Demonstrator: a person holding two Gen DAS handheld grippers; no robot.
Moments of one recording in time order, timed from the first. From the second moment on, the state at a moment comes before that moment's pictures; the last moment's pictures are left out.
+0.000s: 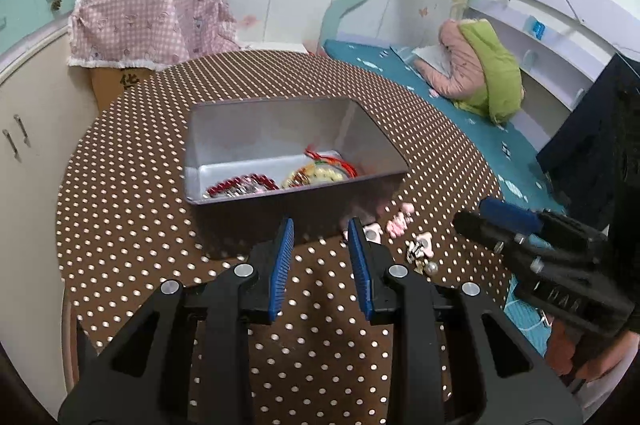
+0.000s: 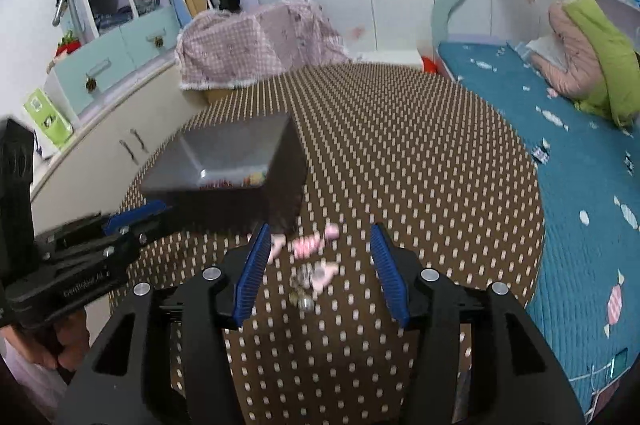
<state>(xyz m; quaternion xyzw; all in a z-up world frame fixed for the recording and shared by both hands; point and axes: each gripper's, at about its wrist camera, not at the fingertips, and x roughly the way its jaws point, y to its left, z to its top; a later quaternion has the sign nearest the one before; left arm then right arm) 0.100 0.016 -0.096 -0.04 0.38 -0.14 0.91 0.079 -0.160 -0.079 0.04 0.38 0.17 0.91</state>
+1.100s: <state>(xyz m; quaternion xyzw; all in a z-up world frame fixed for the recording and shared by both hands) 0.133 -0.032 -0.132 0.00 0.42 -0.21 0.88 0.079 -0.160 -0.105 0.01 0.42 0.17 0.89</state>
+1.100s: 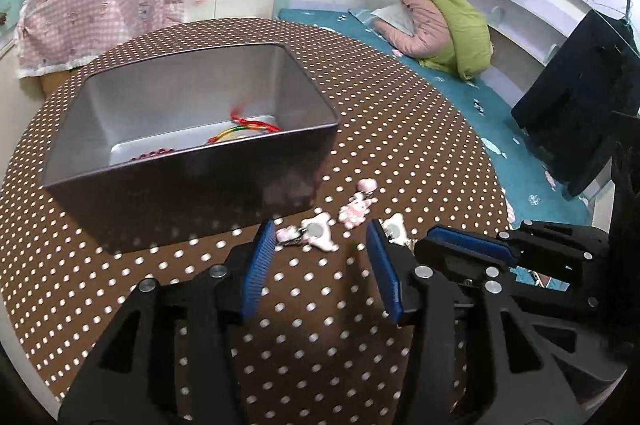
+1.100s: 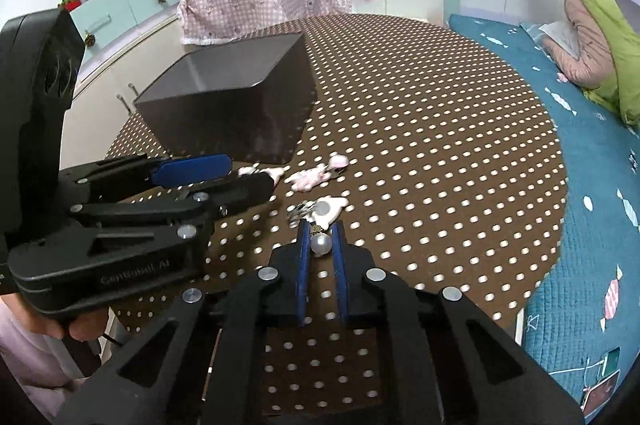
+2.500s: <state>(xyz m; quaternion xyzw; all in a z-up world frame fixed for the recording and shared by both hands) 0.151 -0.035 -0.139 0.02 0.42 -0.19 0.89 0.079 -0.171 -0.098 0.03 0.41 0.18 0.89</state>
